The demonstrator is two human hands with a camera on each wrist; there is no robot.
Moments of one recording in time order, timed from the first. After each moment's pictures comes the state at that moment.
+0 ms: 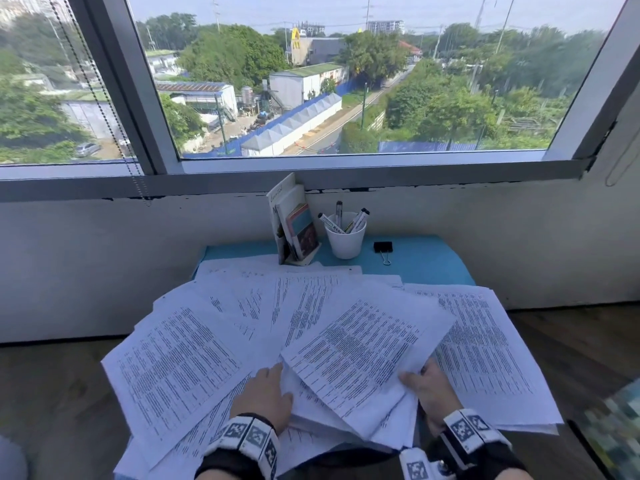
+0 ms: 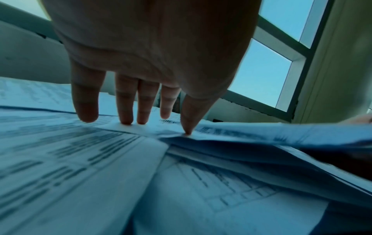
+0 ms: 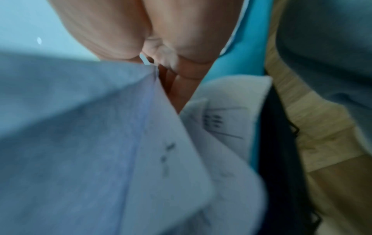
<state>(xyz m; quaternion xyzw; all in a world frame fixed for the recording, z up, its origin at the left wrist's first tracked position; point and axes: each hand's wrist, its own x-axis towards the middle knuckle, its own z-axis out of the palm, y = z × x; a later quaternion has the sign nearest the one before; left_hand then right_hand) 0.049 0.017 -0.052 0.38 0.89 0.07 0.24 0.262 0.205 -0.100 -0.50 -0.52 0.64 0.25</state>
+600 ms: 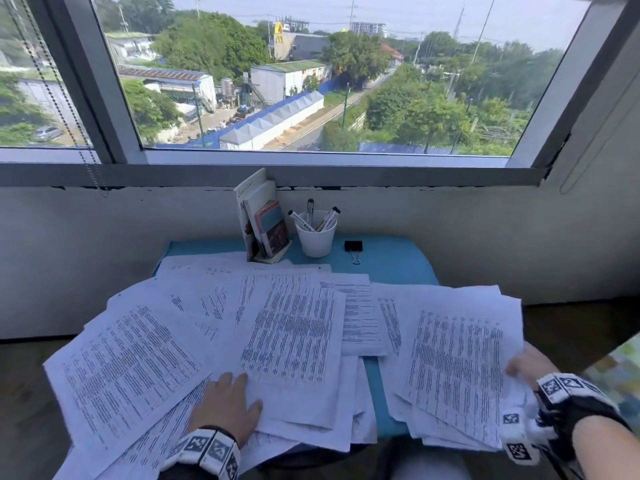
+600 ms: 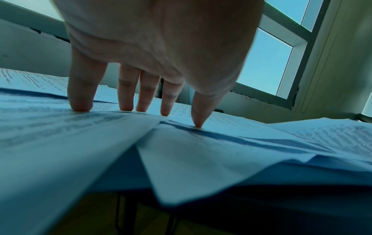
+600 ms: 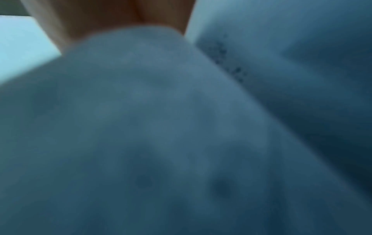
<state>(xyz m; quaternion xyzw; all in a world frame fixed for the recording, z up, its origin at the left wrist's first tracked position) 0.065 0.017 -0.055 0.39 0.90 0.01 0.20 0.437 0.357 -0.045 -0.70 -0.60 0.37 0.09</state>
